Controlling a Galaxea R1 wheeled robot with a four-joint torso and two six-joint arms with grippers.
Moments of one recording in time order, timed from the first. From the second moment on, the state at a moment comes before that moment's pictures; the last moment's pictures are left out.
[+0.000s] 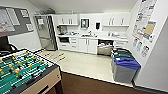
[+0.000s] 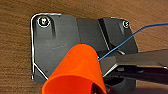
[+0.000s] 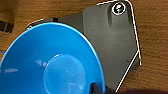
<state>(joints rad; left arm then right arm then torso) 1.52 2.89 -2.59 0.81 -0.20 -0.68 -1.52 2.98 -2.69 -0.70 0.10 0.79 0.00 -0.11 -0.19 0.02</state>
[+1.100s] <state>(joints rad) 1.53 2.89 -2.59 0.81 -0.20 -0.68 -1.52 2.98 -2.69 -0.70 0.10 0.79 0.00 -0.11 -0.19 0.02</state>
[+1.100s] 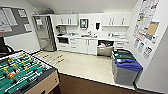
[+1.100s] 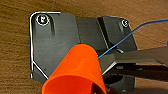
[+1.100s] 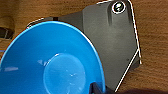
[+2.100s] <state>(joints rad) 1.52 2.89 -2.59 0.81 -0.20 -0.68 -1.52 2.98 -2.69 -0.70 0.10 0.79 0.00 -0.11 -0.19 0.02</state>
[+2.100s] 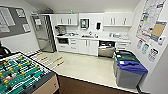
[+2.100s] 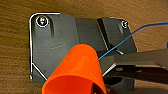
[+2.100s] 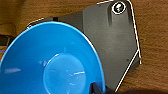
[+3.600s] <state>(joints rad) 1.53 2.89 -2.59 0.81 -0.20 -0.69 -1.52 2.98 -2.69 -0.70 0.10 0.79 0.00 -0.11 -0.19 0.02</state>
